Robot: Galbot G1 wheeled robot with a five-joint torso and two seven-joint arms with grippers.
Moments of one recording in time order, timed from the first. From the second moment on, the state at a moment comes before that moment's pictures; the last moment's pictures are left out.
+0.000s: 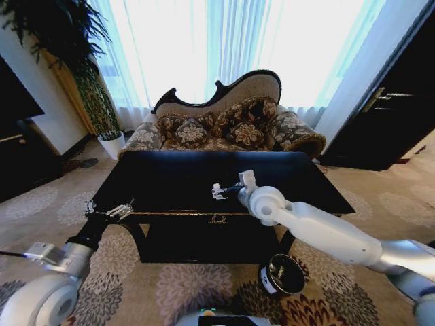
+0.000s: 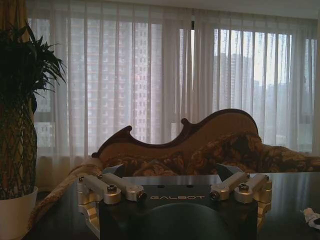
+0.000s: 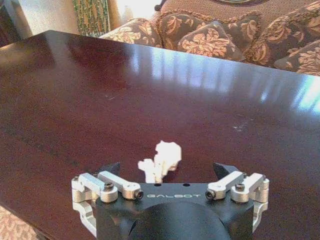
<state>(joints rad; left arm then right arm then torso) 1.81 -1.01 -1.00 -2.41 -0.74 0.07 0.00 -0.19 0.79 -0.58 2.02 1.50 -0.59 0.78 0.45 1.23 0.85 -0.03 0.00</state>
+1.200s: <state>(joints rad) 1.81 -1.01 -1.00 -2.41 -0.74 0.07 0.00 -0.21 0.84 -0.57 1.98 1.47 -0.61 0.77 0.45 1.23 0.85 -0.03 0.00</state>
